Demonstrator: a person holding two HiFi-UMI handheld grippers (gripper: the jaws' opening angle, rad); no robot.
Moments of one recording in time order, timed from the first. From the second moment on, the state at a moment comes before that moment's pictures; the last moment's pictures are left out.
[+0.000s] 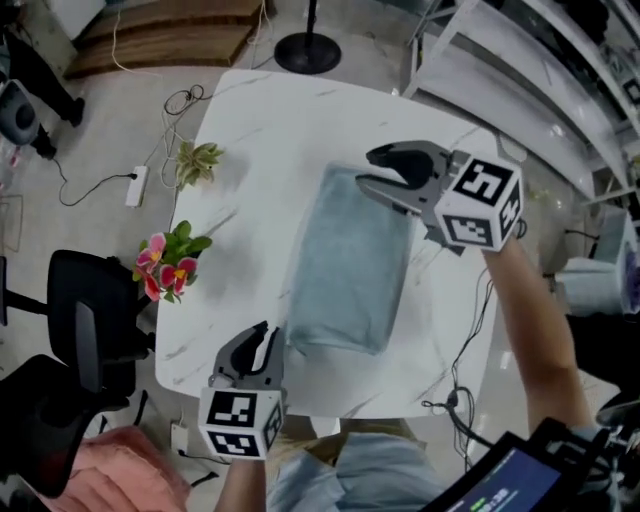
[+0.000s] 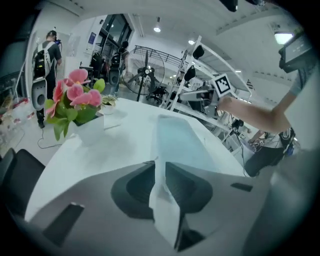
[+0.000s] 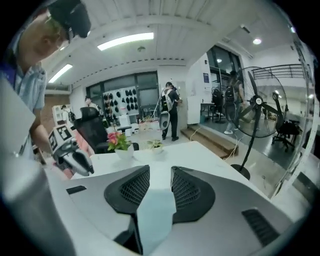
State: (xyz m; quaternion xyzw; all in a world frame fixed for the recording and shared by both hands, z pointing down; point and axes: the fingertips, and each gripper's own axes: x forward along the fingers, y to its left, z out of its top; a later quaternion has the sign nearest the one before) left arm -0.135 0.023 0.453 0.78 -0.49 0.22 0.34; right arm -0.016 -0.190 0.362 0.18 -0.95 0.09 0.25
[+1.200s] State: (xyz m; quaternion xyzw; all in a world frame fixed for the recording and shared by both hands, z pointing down) left arm -0.034 0.046 0.443 0.88 -0.31 0.31 0.20; right arm 0.009 -0.070 0.396 0.18 -0.94 0.12 0.27
